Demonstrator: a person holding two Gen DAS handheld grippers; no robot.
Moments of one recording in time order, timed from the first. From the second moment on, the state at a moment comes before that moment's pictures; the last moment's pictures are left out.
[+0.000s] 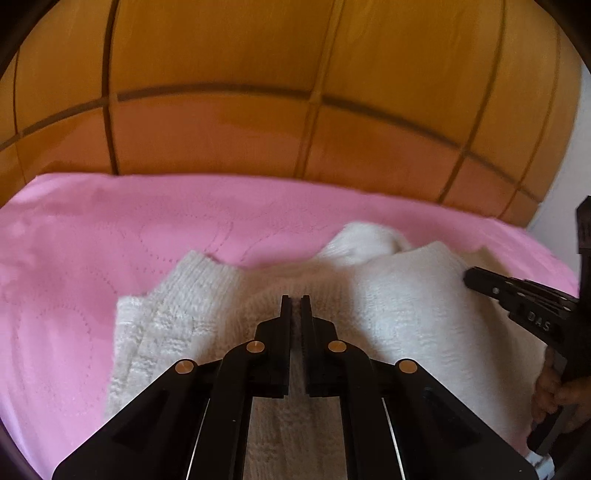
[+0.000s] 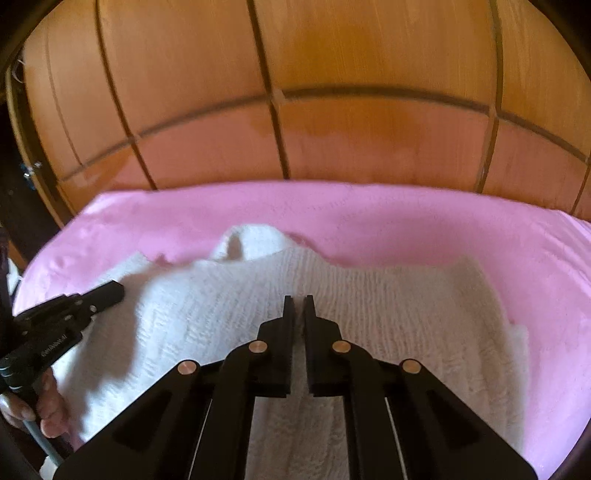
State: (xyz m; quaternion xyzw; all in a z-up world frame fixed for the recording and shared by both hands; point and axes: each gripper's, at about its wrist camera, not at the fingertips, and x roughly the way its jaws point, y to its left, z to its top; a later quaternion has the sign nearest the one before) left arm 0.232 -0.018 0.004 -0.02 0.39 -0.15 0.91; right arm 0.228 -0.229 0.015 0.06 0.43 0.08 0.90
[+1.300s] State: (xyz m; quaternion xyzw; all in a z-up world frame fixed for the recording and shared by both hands) left arm 0.110 0.004 -0.017 -0.02 0.40 -0.14 0.90; right arm 0.074 -0.249 0.016 0.06 0.42 0.09 0.90
